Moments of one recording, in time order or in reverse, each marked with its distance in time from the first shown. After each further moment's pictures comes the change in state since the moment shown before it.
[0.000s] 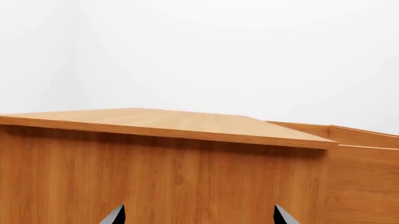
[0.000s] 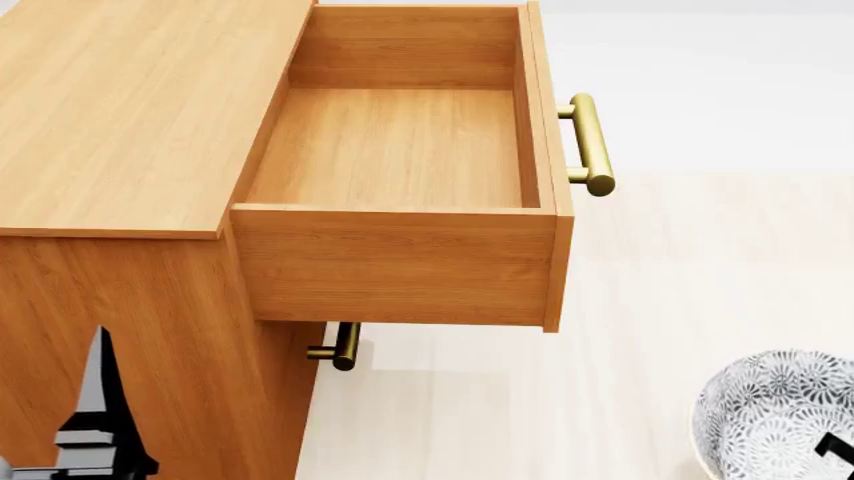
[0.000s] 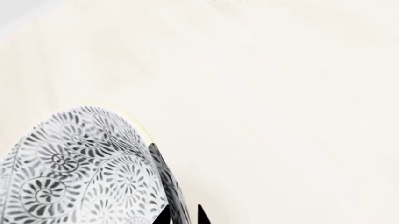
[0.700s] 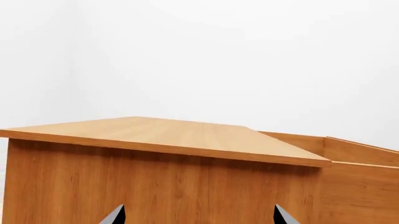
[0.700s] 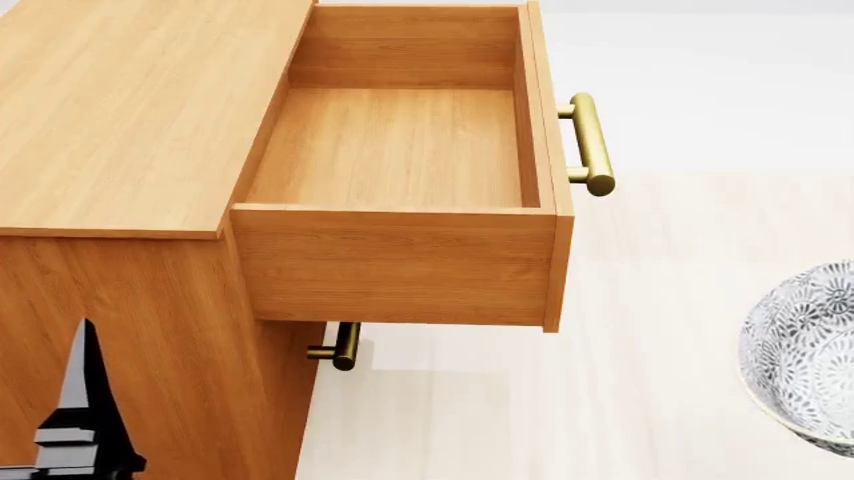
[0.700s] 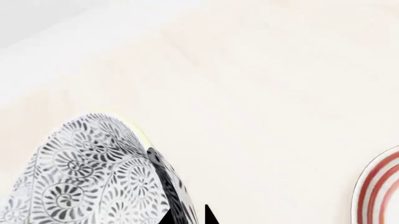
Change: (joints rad) left arm 0.009 -0.020 -0.010 0.056 -0.027 -0.009 -0.018; right arm 0.100 0.104 0.044 -0.384 0.147 0.350 0.297
